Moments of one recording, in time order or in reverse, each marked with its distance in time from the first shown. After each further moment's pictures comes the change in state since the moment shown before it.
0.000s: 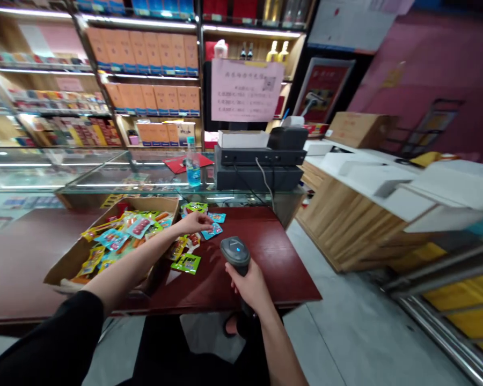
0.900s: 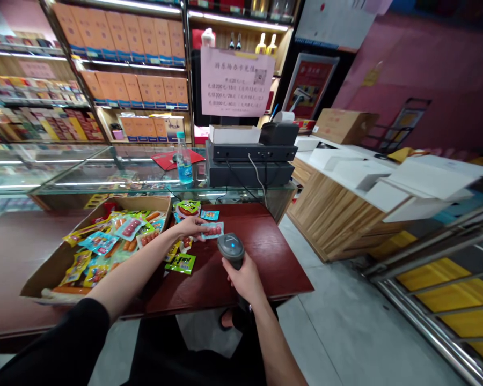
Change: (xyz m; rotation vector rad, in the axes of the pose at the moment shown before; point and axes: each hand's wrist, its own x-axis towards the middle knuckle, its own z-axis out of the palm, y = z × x) left_hand 0.011 -0.011 0.026 -0.629 -0.201 -0.255; right_hand 0.014 0.016 0.006 -0.068 0.083 -0.011
